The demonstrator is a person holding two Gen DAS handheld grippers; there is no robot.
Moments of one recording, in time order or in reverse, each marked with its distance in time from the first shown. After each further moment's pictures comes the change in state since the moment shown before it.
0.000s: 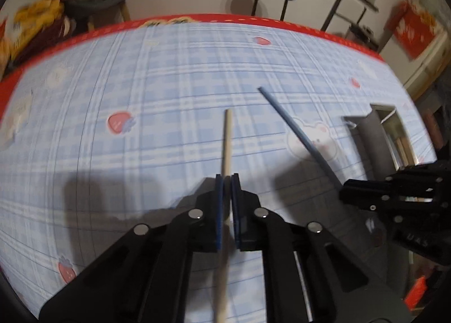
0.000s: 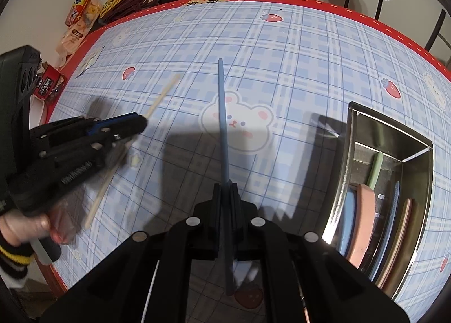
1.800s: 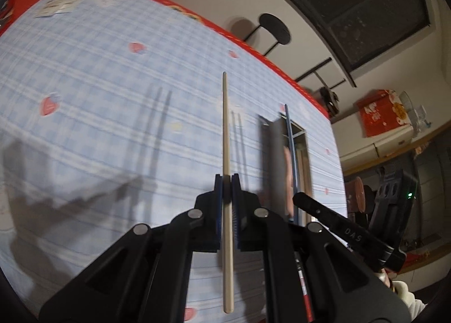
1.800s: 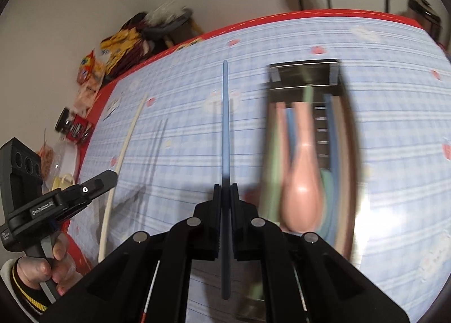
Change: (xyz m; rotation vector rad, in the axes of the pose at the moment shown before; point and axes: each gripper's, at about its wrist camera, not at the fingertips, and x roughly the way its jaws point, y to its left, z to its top) left arm -0.114 -0.030 -0.092 -0.379 -0.092 -0.308; right arm -0.097 -0.031 -0.106 0.262 -0.209 0.096
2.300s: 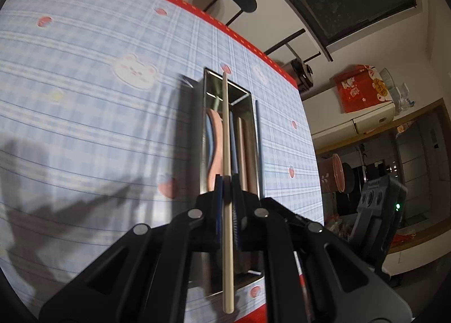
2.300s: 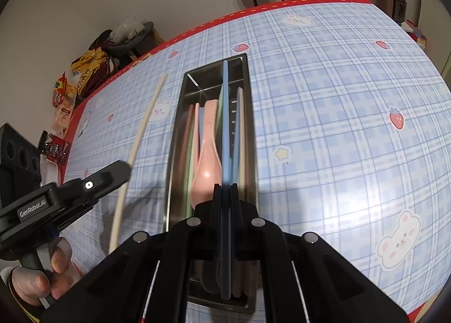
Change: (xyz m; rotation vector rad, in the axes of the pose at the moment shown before) left arm 0.088 -0.090 -0.018 0.029 0.122 -0.117; right arm -0.028 -0.071 -0.015 0.109 -0.012 -0.088
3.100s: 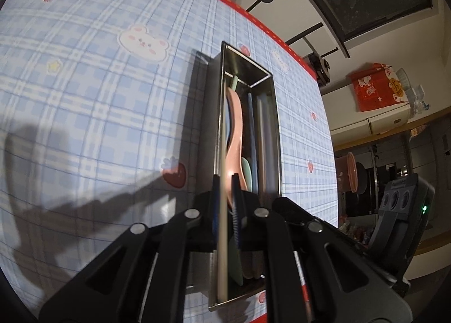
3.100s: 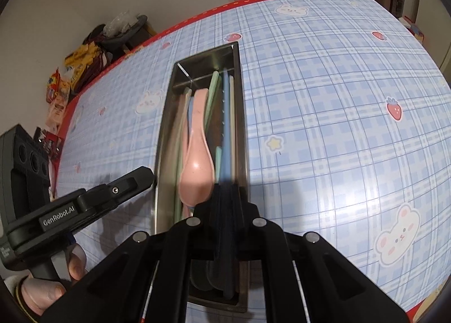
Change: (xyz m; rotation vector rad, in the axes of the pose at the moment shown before) left arm 0.029 0.007 -0.013 -0.026 0.026 0.072; right arm 0.006 -0.005 -0.002 0.013 0.032 -0.020
